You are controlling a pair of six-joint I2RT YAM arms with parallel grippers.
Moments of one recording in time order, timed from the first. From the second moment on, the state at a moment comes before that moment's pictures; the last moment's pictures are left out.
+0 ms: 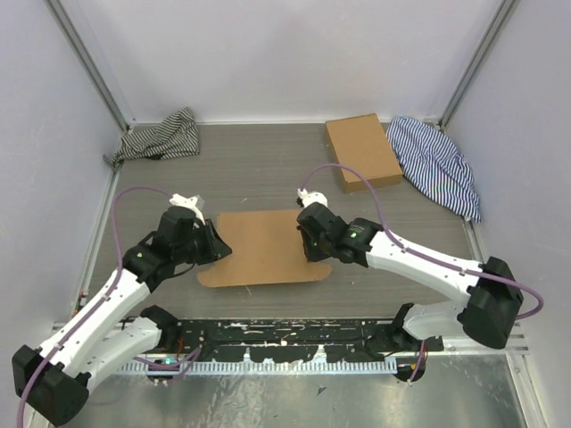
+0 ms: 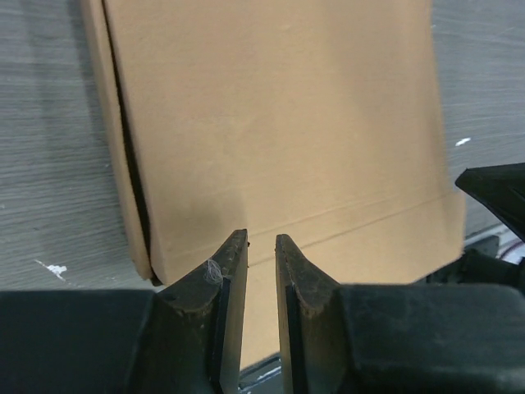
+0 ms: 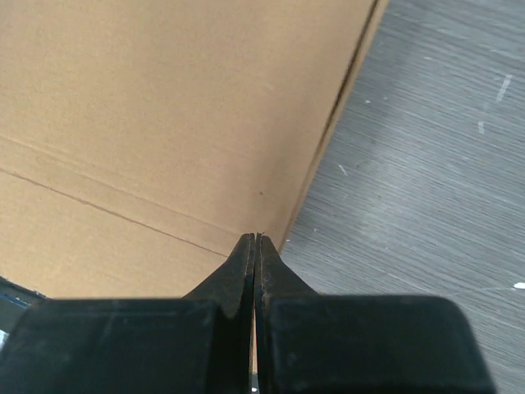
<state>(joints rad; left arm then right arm) -0.54 0.80 0.67 -0.58 0.10 -0.71 0.93 1.26 0.97 -0.62 0.21 0.53</state>
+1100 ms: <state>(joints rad) -0.54 0.88 0.68 -0.51 -0.12 -0.66 0.67 1.30 0.92 -0.47 0.11 0.51</state>
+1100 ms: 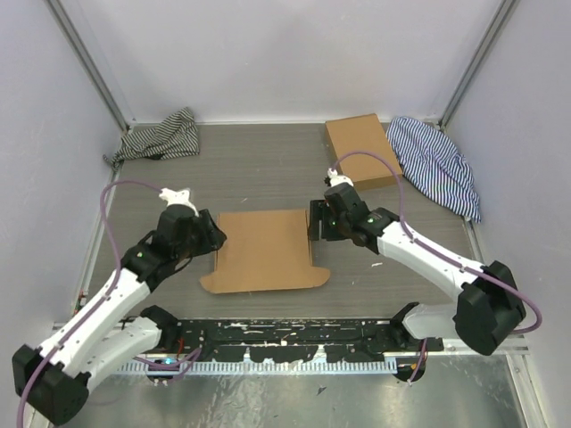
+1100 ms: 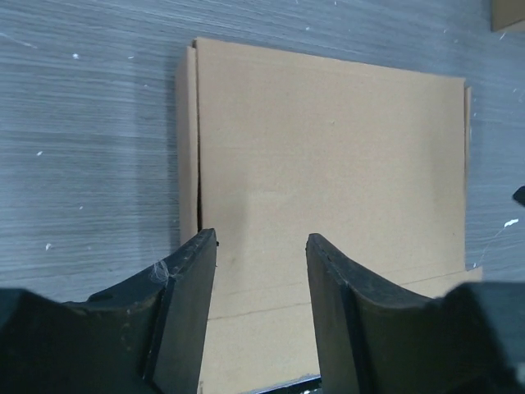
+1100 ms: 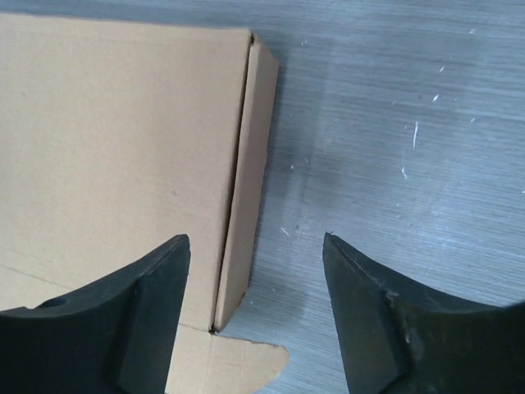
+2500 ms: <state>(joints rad) -0.49 1.34 0.74 -0.26 -0.23 -0.60 0.56 1.78 1.16 -0.26 -0.15 0.48</state>
